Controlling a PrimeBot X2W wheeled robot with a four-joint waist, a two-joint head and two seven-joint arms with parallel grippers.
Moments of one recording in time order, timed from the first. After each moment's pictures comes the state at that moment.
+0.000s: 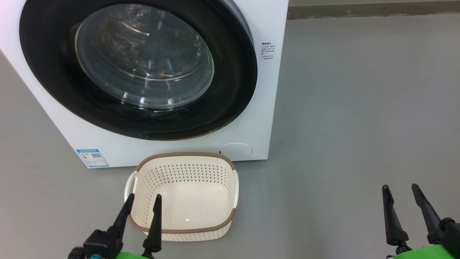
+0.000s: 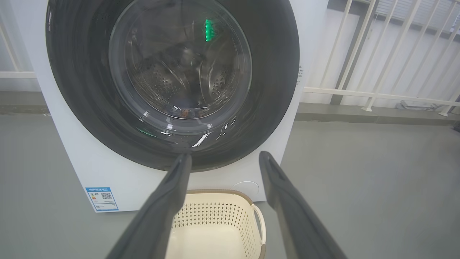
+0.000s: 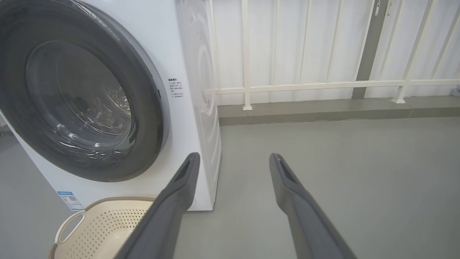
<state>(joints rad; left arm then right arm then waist) -0.08 0.08 -0.19 0.29 -0.28 -0.07 -0.25 0.18 -0.04 -0.14 -0.08 0.17 0.13 -0.11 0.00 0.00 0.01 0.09</state>
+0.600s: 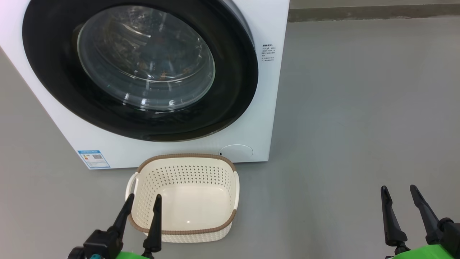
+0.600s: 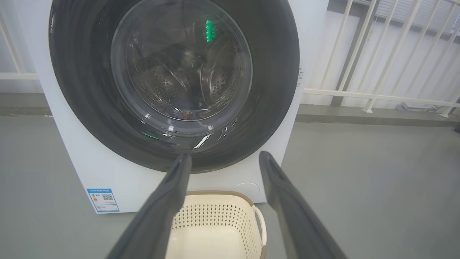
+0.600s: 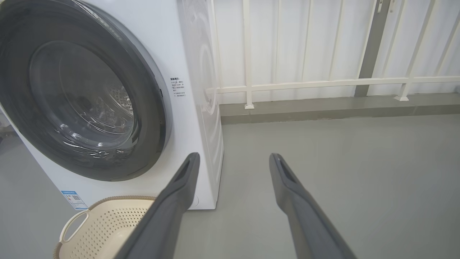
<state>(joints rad) -0.08 0.08 -0.19 0.30 -0.28 -0.06 -0.25 0.18 -0.04 -0.14 -0.07 0.18 0.13 -0.10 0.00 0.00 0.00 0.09</state>
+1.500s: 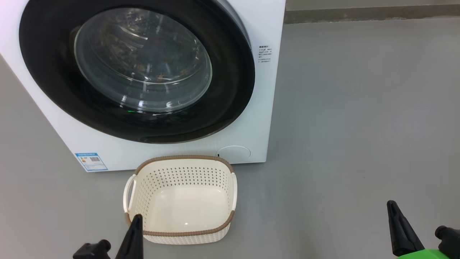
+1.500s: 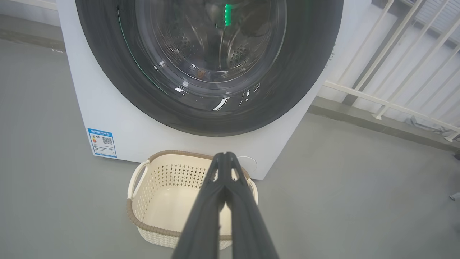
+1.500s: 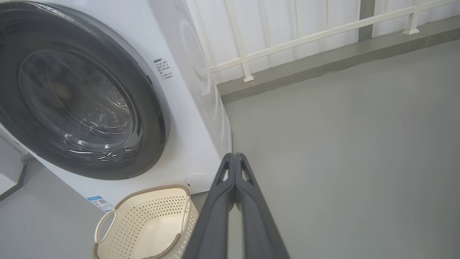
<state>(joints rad) -0.03 0.07 -0.17 0.35 -0.44 -0.07 -0.20 0.17 -0.02 -0.13 0.04 0.36 0.13 -0.07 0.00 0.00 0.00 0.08</state>
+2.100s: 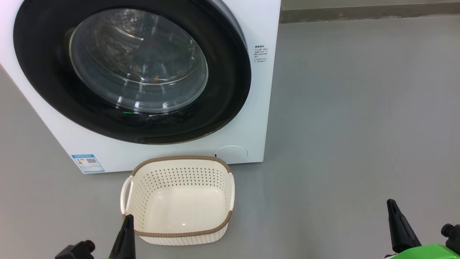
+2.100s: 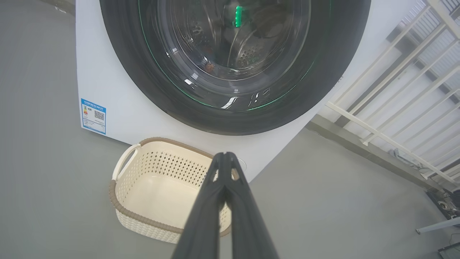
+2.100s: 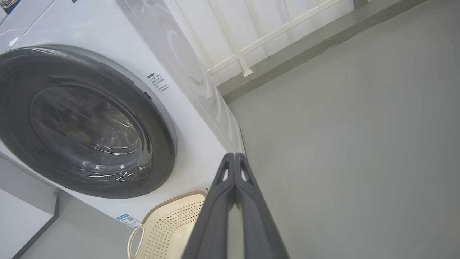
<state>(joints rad) -0.03 0.06 -0.13 0.34 -0.63 -0.07 -0.15 0.15 -0.02 -0.13 0.08 0.57 0.13 -0.04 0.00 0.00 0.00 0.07</state>
